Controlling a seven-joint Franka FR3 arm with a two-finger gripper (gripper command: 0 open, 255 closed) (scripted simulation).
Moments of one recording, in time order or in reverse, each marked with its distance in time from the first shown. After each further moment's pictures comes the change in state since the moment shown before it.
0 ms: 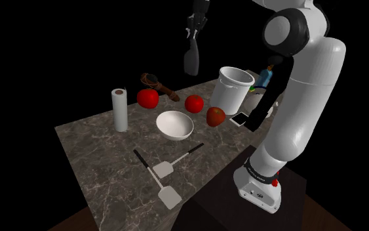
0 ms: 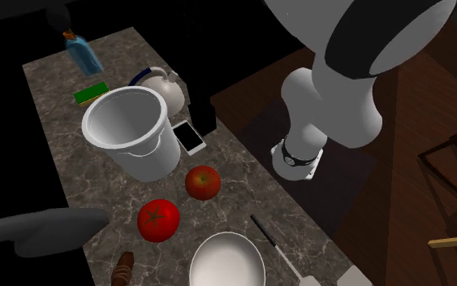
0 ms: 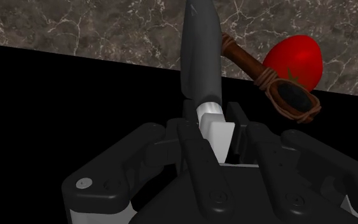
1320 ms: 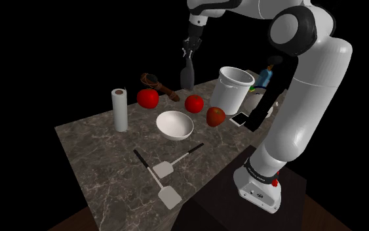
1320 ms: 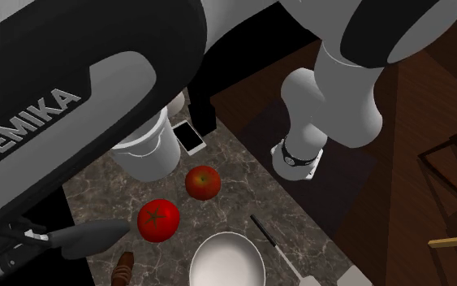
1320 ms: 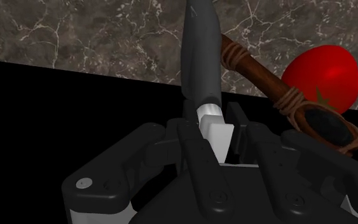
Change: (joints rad) arm 0.016 -0.046 0.004 -0.336 -0.010 0.290 0.001
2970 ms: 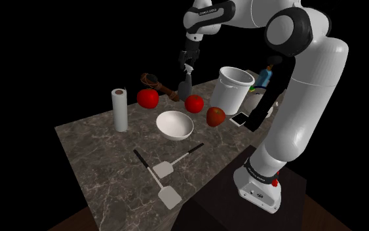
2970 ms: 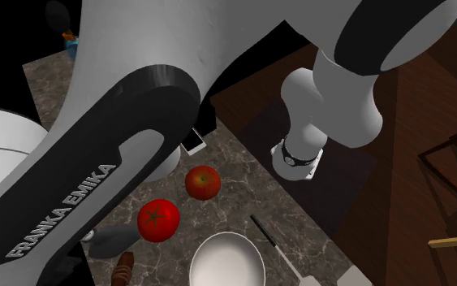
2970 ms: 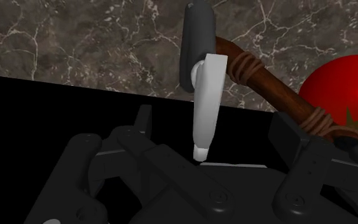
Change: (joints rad) arm 0.001 0.028 0.004 -0.148 0.009 0.176 -0.006
